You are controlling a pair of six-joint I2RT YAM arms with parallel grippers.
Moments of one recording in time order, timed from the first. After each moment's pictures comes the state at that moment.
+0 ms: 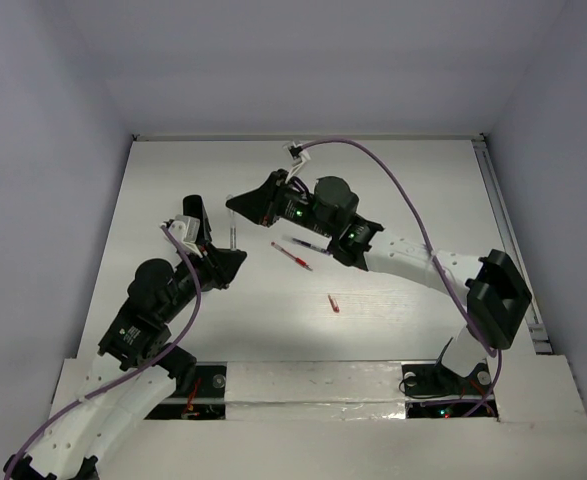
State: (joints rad) left arm -0.53 0.44 0.60 -0.30 0.08 -0.50; right arm 0.93 1.64 1.29 0.51 -0.19 0.76
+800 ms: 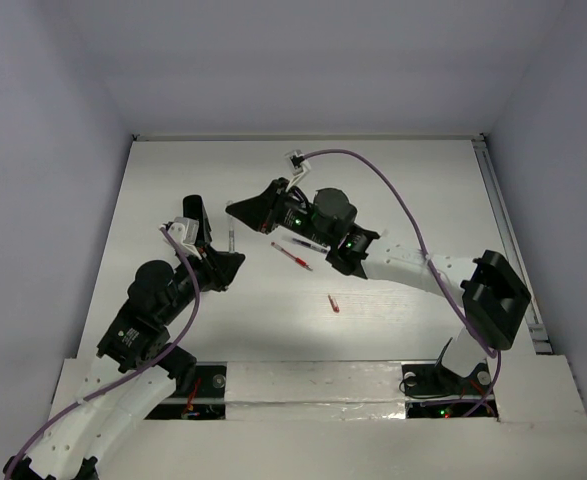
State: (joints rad) left arm -0.53 0.43 0.60 -0.34 0.06 -0.50; right arm 0.95 1.64 1.21 0.61 -0.16 0.79
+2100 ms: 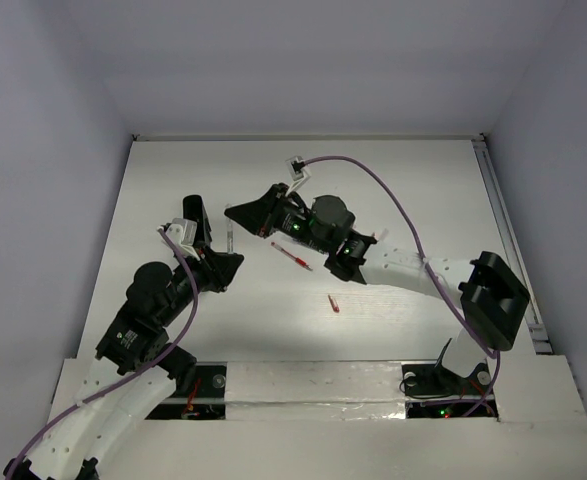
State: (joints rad) left arm -0.53 0.41 0.60 -0.35 0.06 -0.51; right arm 0.98 1.64 1.18 0.65 -0.10 0.83
